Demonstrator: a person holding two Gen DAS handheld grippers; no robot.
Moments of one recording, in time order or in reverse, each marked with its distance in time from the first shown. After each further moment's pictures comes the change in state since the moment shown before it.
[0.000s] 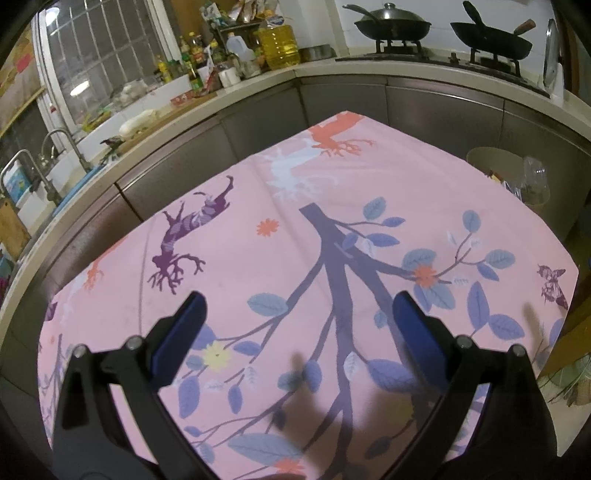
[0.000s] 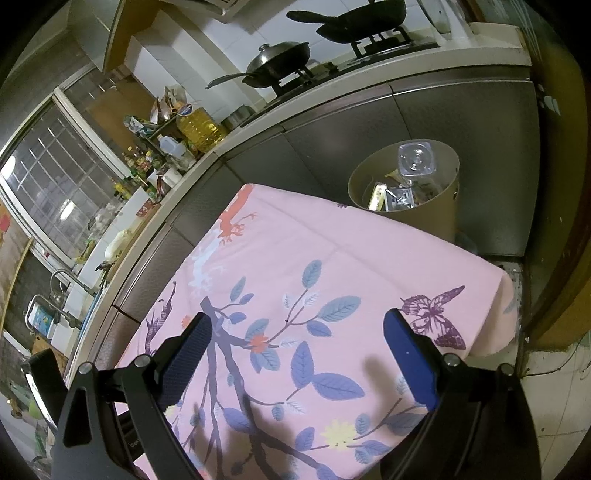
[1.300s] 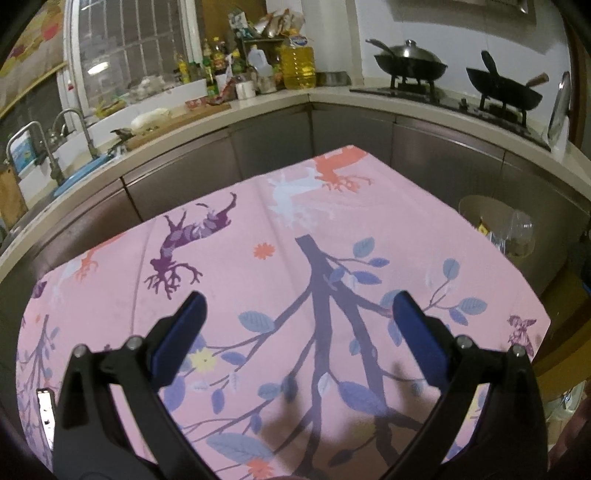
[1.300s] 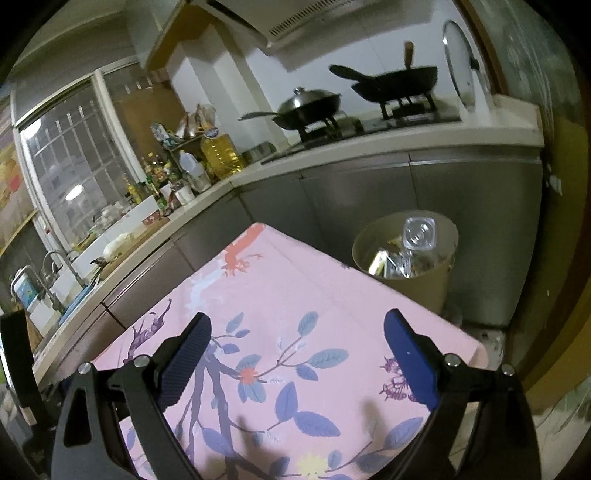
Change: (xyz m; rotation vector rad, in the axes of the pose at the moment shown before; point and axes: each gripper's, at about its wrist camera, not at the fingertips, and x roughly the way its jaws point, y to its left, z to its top) left arm -0.030 0.008 0.017 -0.147 -0.082 -0.040; right arm -0.029 0.016 0.008 -0.202 -0.187 -0.022
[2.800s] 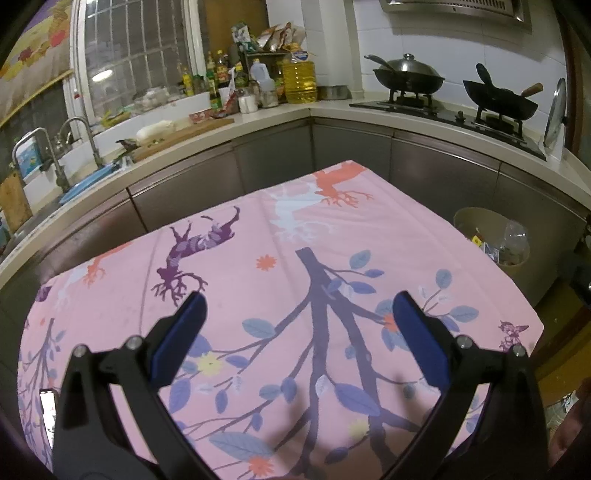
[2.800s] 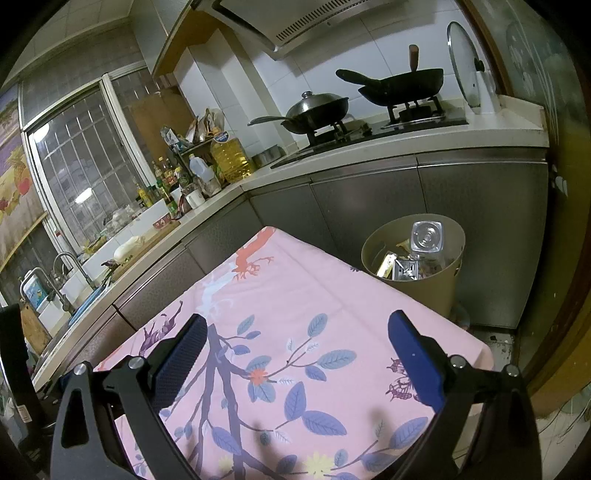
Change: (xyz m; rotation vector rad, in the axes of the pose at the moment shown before) left arm -0.019 -0.002 0.004 0.001 -0.042 0.006; right arm -0.009 0.001 -0.001 0.006 -0.013 0.034
